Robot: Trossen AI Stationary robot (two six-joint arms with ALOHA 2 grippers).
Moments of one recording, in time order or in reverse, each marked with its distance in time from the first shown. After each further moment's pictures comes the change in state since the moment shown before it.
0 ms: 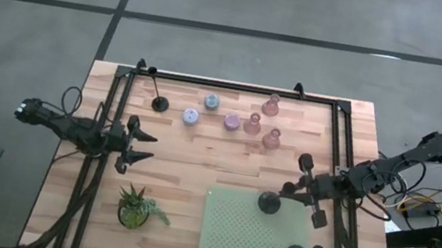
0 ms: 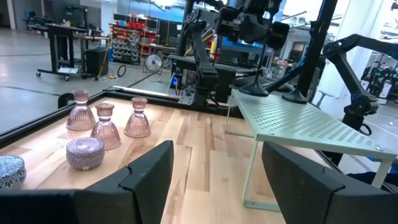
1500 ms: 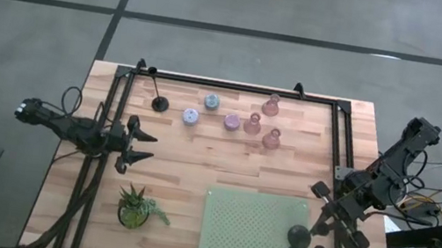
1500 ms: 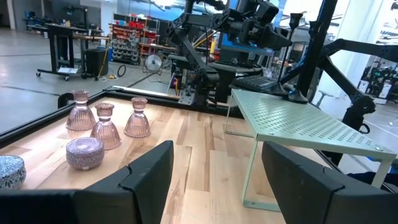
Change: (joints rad) left arm 0.000 0.000 0.000 0.000 0.000 0.000; right arm 0.332 -0.160 -0.030 -0.174 -0.102 0.061
